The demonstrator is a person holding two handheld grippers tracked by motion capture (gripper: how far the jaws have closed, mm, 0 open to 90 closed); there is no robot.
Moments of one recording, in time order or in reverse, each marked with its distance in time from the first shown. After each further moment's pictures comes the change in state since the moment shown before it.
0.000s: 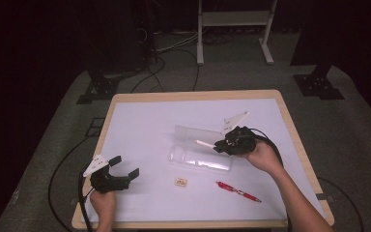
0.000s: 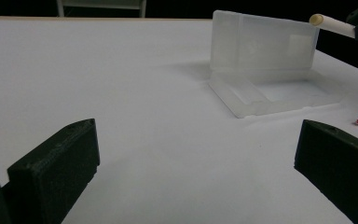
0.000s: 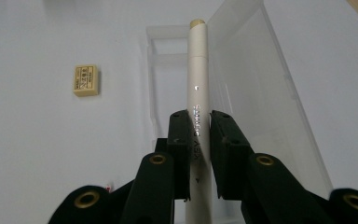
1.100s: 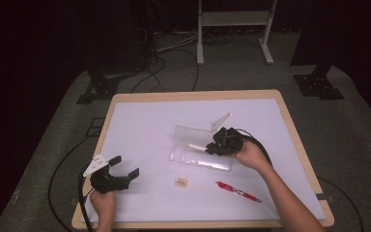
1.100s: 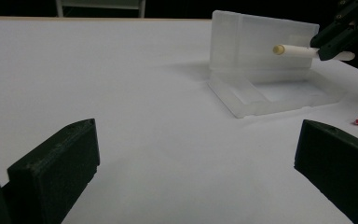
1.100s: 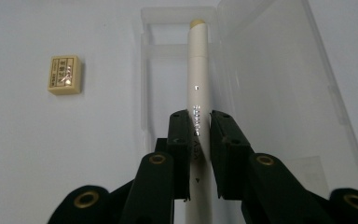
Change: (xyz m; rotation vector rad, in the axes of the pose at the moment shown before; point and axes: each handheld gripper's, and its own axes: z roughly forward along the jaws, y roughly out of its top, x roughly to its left) left arm 0.000 0.000 0.000 0.001 -0.003 0.001; right arm -0.007 0.008 0.043 0.080 0.038 -0.024
